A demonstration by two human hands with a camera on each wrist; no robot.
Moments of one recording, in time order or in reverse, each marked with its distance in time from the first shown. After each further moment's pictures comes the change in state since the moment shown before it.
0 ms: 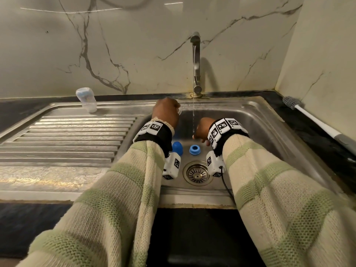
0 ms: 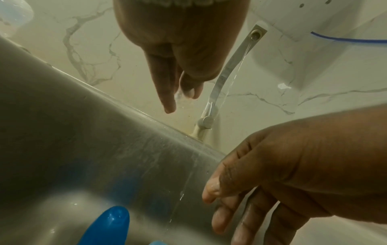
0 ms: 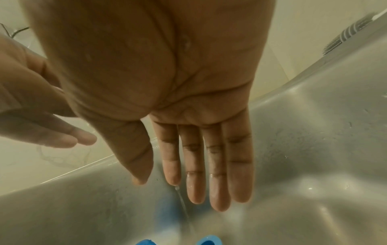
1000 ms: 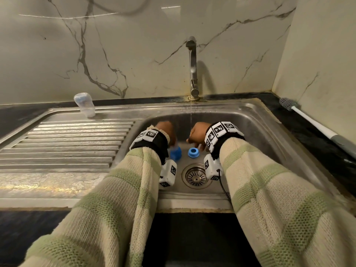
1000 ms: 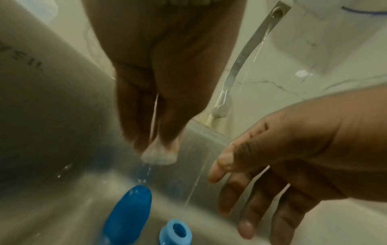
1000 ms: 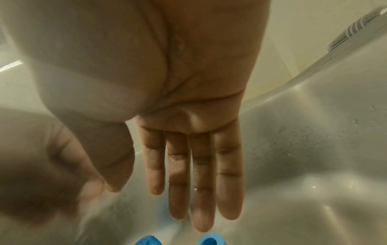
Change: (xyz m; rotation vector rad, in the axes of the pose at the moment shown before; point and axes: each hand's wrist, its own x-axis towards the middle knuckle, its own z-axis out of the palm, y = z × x) left_hand -0.004 -0.024 0.028 0.226 -0.361 -0.111; right_hand -0.042 -0.009 -0.005 0.063 -0.087 -0.135
